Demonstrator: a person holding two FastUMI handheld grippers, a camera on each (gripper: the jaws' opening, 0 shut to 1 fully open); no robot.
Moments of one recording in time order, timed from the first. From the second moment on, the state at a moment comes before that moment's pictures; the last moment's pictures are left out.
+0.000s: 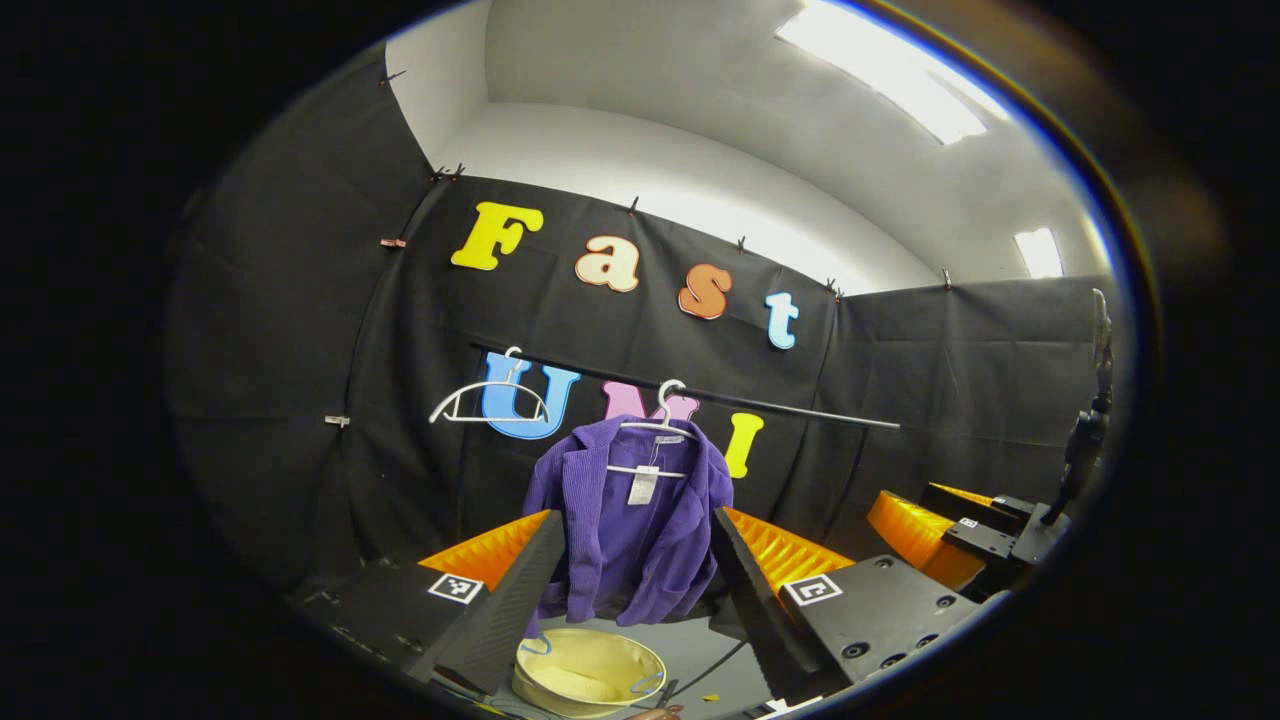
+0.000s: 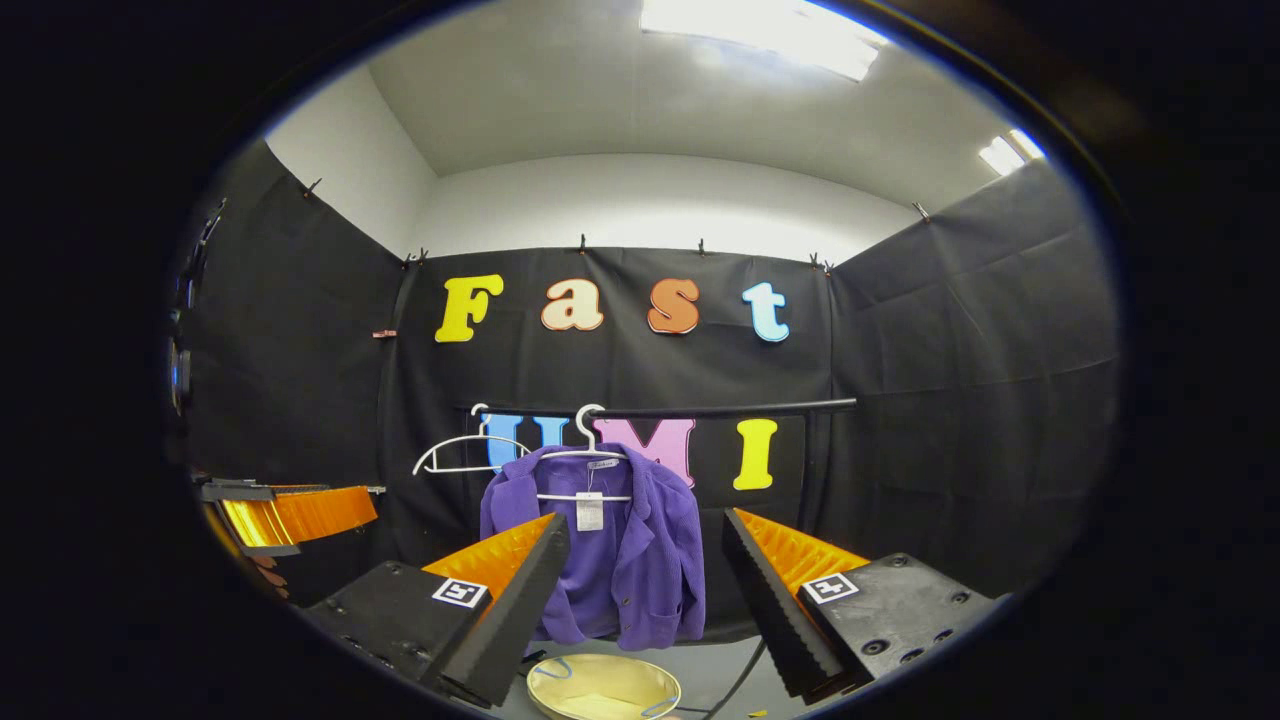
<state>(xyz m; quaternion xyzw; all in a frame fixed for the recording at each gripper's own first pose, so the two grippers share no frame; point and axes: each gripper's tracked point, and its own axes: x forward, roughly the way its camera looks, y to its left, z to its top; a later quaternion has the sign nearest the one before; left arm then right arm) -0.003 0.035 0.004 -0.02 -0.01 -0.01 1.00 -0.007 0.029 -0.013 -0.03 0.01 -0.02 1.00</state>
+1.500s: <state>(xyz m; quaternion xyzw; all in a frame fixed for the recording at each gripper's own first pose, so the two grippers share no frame) 0.250 0.083 -0.046 -0.01 -0.02 0.05 1.00 0.283 0.015 -0.155 0.03 0.08 0.05 0.99</state>
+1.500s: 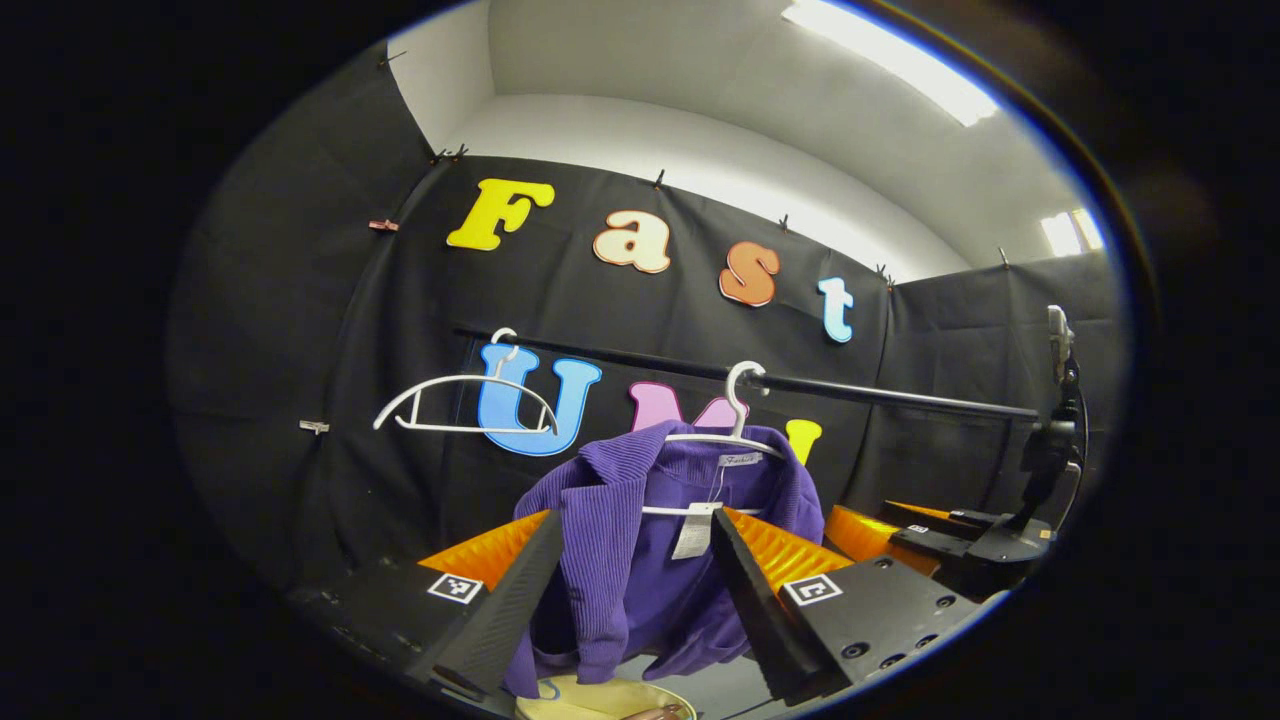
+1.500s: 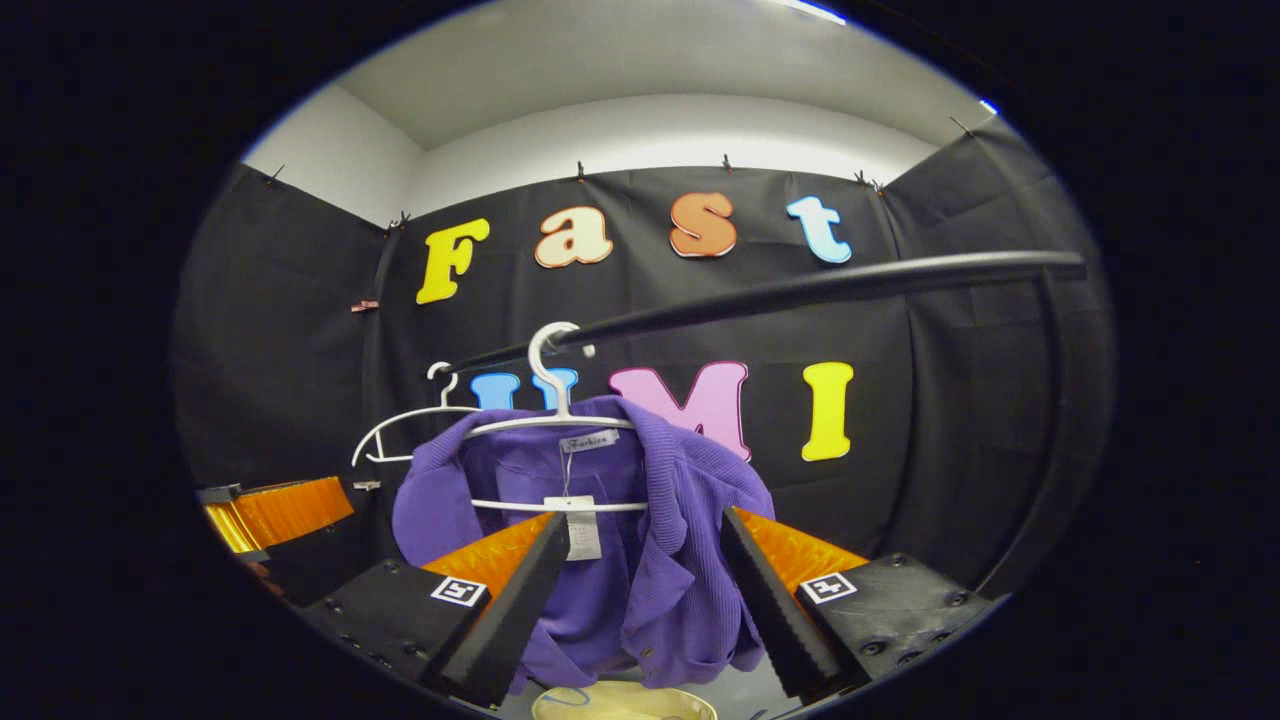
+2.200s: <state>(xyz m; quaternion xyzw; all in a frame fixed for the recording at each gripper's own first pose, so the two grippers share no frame) 0.343 0.106 -0.090 -0.01 0.01 0.13 0.99 0.371 0.020 -0.251 0.10 0.18 0.10 0.97</state>
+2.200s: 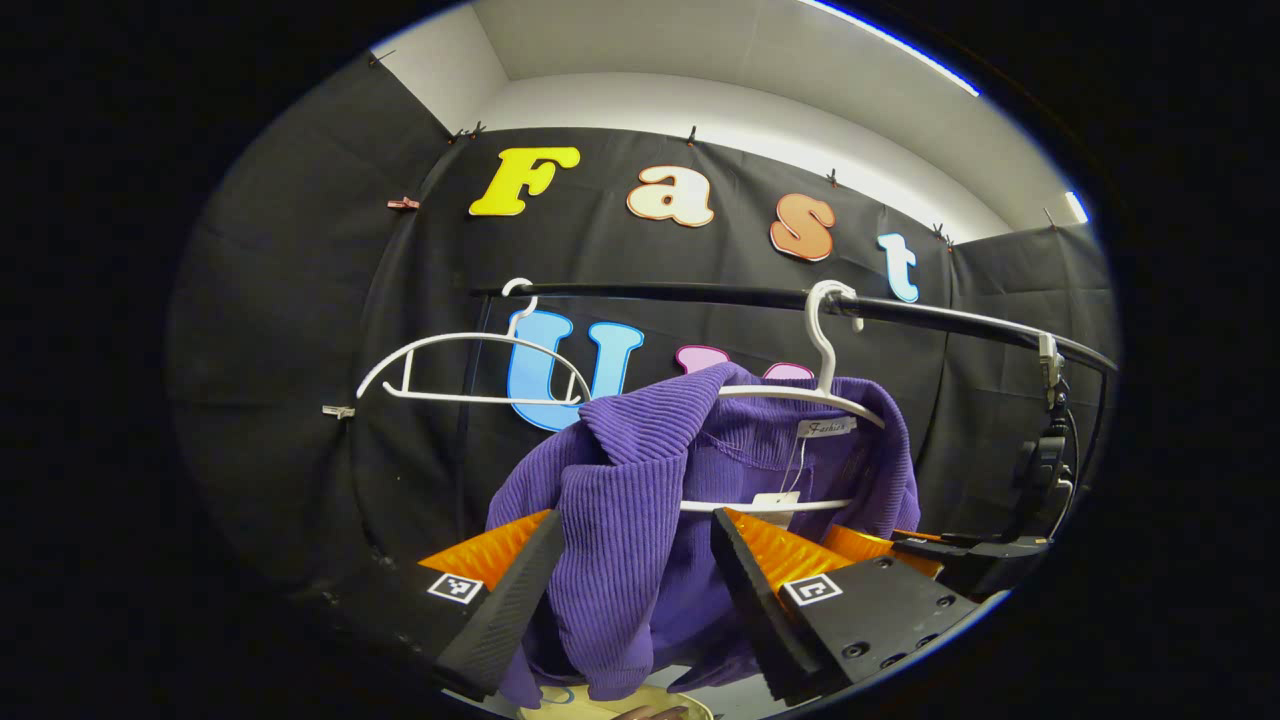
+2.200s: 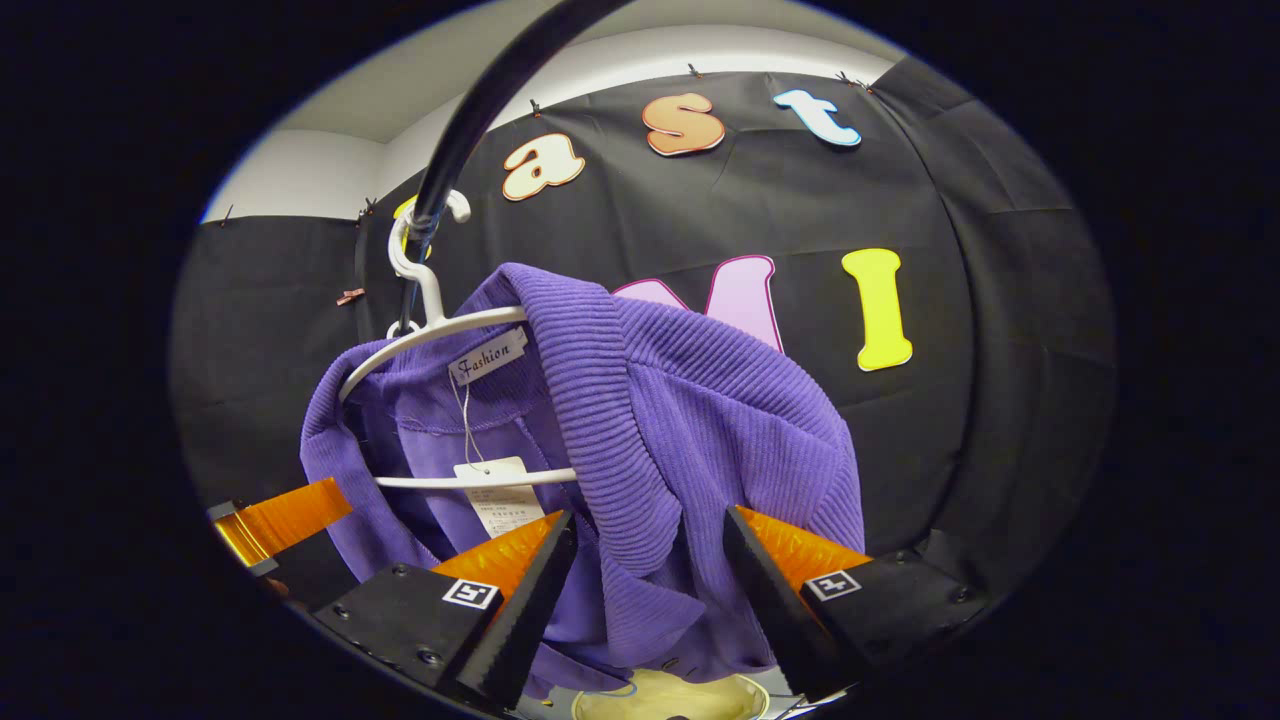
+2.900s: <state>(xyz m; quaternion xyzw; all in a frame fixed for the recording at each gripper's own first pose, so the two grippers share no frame) 0.382 0.120 -0.107 -0.01 0.01 0.15 0.99 0.397 0.017 -0.258 0.11 0.18 0.10 0.97</state>
